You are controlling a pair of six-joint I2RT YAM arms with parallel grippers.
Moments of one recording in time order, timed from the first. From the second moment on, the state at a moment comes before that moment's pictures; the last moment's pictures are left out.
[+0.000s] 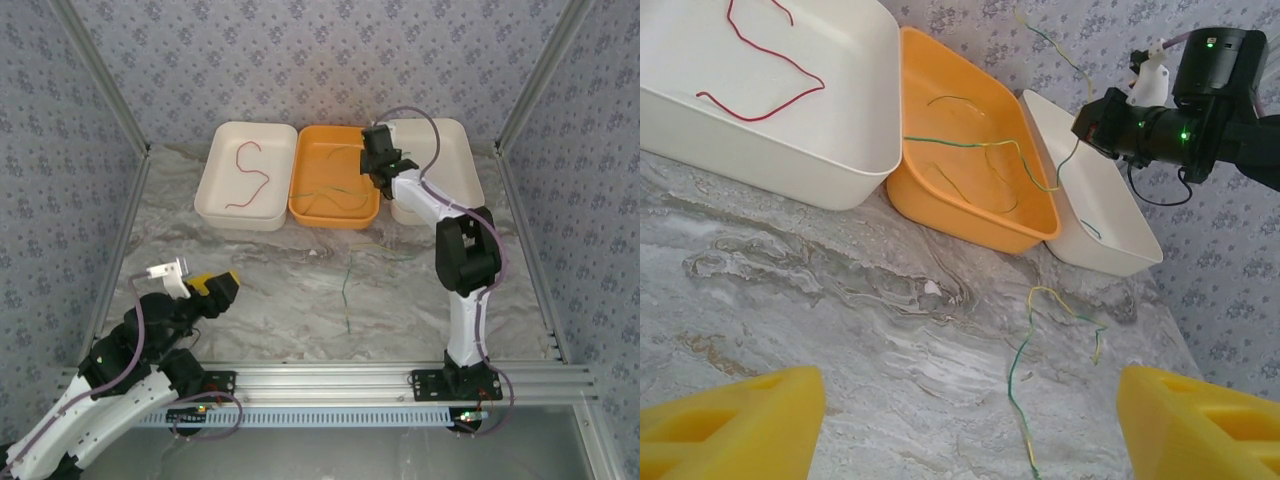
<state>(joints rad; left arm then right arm) -0.85 0.22 0.60 -0.69 -0.33 -0.80 0.38 2.05 1.68 -0.28 0.42 0.24</state>
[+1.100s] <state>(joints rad) -0.85 0.29 0.60 -0.62 -0.32 -0.78 0.38 2.43 2.21 -0.77 0.26 0.14</state>
